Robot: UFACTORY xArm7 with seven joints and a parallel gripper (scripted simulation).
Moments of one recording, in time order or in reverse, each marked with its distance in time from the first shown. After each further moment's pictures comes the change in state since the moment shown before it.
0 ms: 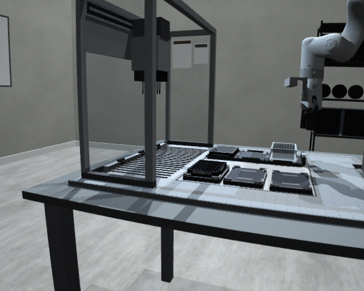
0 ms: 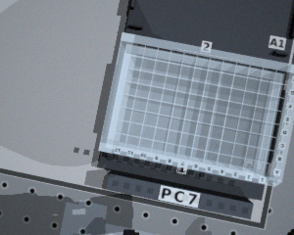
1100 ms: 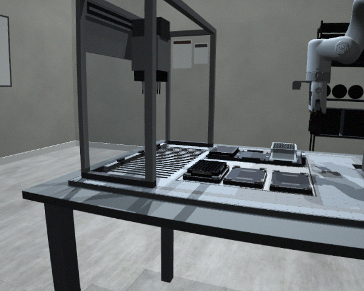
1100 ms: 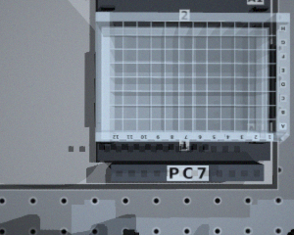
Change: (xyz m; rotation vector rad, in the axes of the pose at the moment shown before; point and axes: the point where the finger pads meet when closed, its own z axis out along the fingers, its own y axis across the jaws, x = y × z) arm -0.018 -0.015 0.010 -0.052 -0.012 0.196
